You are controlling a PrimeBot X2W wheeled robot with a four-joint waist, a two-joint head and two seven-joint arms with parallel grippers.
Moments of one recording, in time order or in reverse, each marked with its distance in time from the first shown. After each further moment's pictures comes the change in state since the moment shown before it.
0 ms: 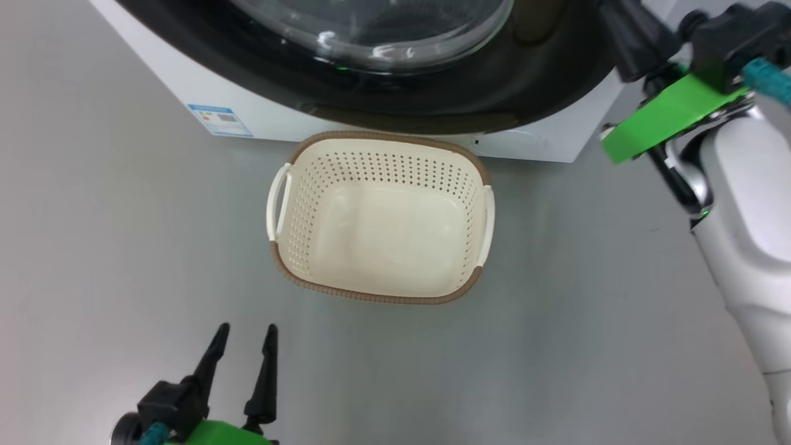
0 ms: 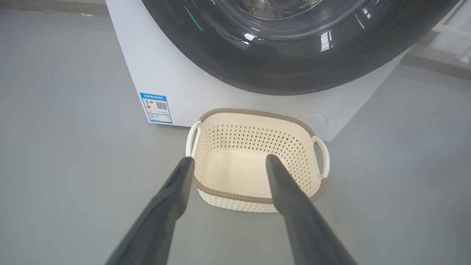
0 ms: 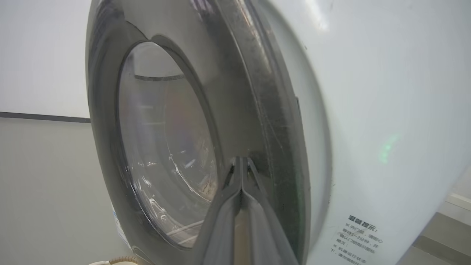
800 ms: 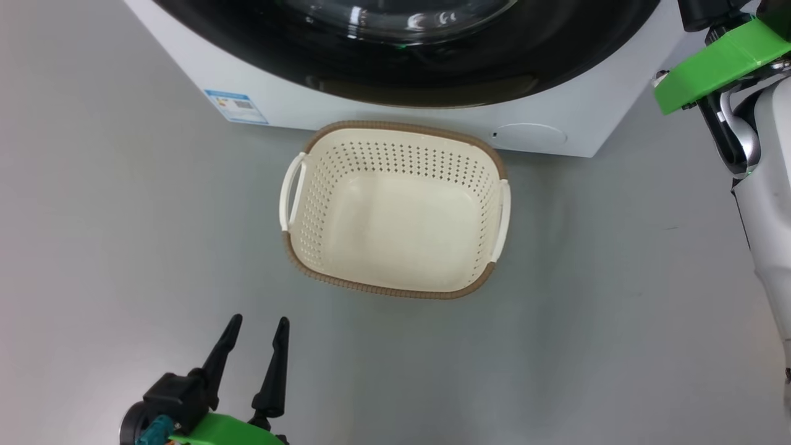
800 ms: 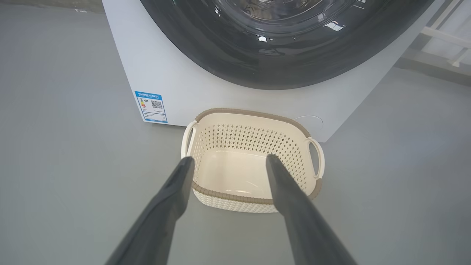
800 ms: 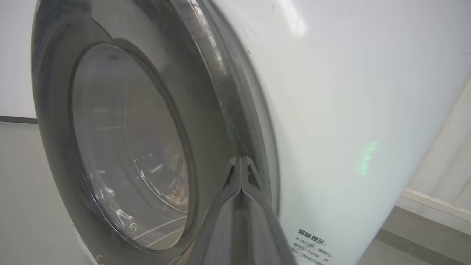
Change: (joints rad) left arm -0.033 -0.001 -0.030 0.006 -0.021 0.001 -0.002; right arm -0.087 -0.007 -0.152 0.101 -0.107 0.008 -0.008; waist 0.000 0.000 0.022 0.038
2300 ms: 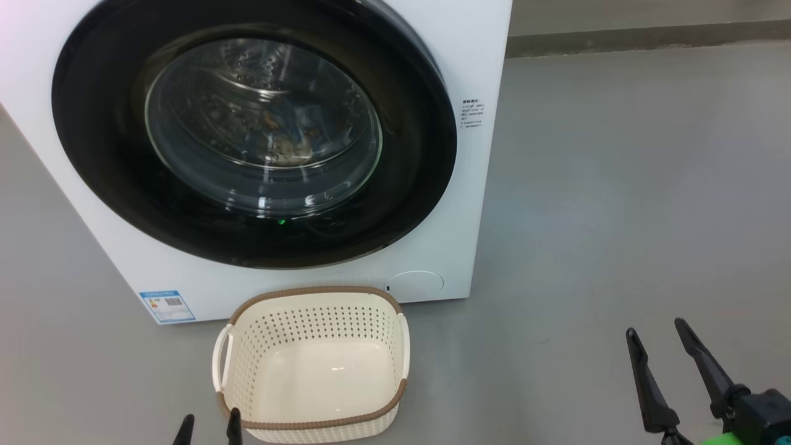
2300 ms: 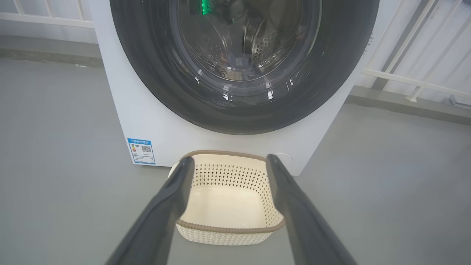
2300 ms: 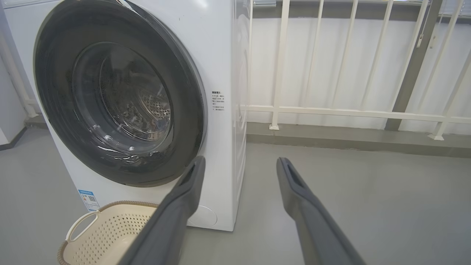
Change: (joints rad) left arm 0.216 0.002 0.101 0.014 -0.022 0.017 0.000; right arm 1.135 0.196 -0.264 -0.572 -0.009 -0.001 0.002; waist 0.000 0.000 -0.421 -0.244
